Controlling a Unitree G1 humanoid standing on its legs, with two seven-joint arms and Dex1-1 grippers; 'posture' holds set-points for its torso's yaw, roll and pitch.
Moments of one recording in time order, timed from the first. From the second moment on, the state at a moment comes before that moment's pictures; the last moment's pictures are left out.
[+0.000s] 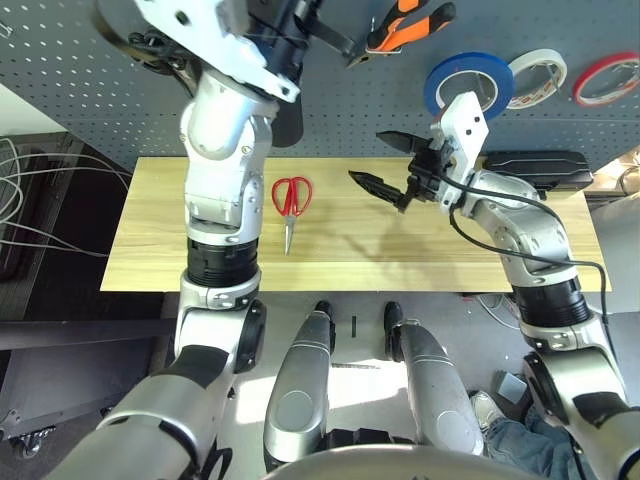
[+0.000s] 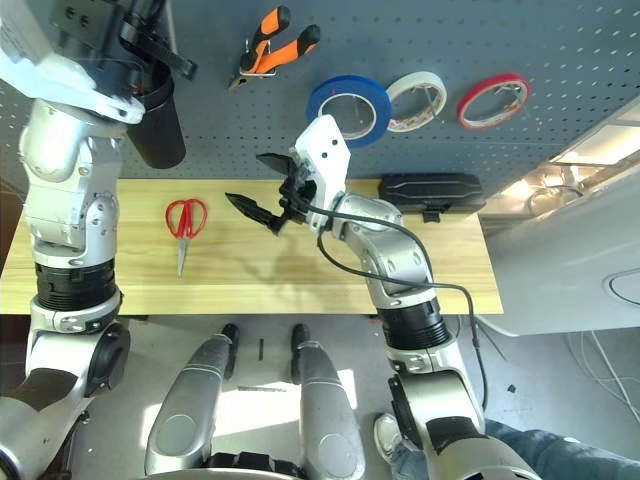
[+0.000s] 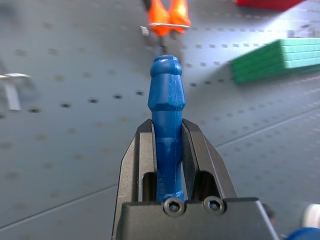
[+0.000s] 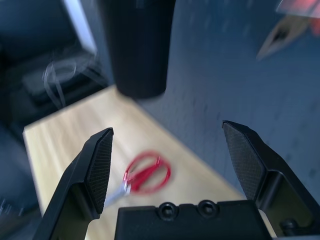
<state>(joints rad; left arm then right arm) -0.91 0.24 0.10 -0.17 -0.15 -0.02 -0.28 -0.70 -0.26 0.09 -0.05 0.28 0.38 0.70</state>
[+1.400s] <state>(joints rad) -0.79 0.27 -0.17 -0.19 -0.11 0.02 -0.46 -0.49 -0.43 0.11 0.07 0.21 0.41 0.67</state>
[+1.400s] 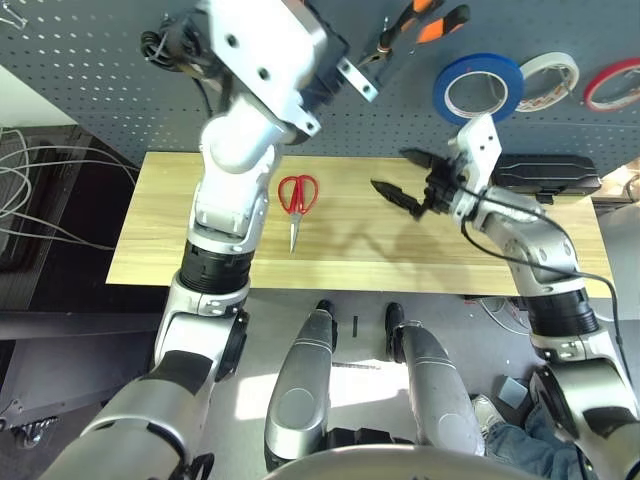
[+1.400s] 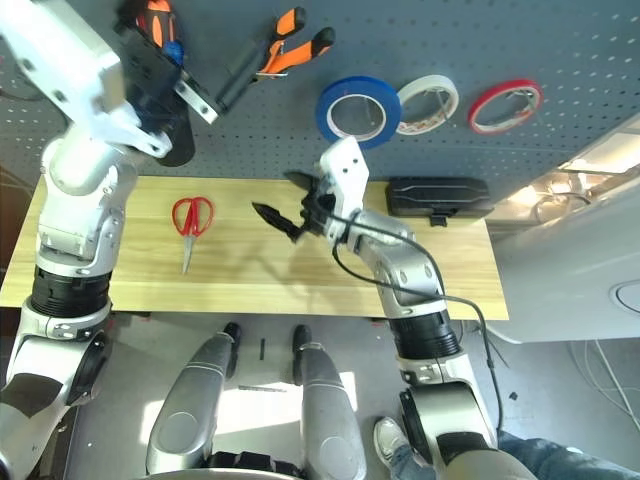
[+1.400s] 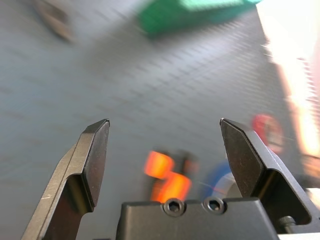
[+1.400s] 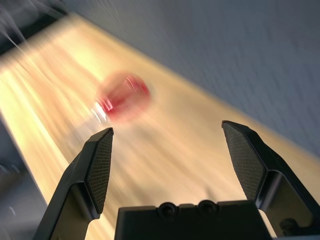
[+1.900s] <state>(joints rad) -0.55 0.25 -0.37 0.00 -0.01 0.39 -0.54 -0.41 -0.49 0.14 0.05 0.14 0.68 0.62</state>
